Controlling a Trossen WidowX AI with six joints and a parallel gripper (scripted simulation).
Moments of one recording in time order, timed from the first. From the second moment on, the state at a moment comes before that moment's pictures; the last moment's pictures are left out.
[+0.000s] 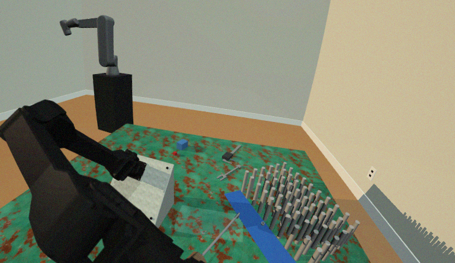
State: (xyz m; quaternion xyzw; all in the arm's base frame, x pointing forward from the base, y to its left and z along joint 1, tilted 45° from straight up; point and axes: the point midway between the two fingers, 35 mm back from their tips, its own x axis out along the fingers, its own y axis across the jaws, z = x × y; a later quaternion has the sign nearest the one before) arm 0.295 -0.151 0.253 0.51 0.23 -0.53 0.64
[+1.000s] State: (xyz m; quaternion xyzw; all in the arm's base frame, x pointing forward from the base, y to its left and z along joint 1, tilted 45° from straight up) arm 0.263 -0.200 0.318 0.46 0.30 -0.48 0.68
